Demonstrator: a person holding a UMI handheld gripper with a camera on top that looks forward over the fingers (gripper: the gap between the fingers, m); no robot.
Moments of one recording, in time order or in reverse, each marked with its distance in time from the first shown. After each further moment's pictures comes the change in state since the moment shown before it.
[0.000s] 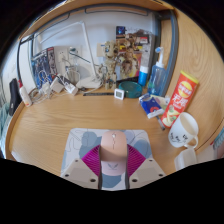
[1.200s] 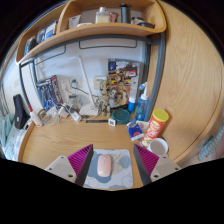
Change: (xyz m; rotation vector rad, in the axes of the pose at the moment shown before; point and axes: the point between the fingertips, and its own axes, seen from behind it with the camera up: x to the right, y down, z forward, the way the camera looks) arm 0.033 -0.114 -0.149 0.101 -0.002 0.026
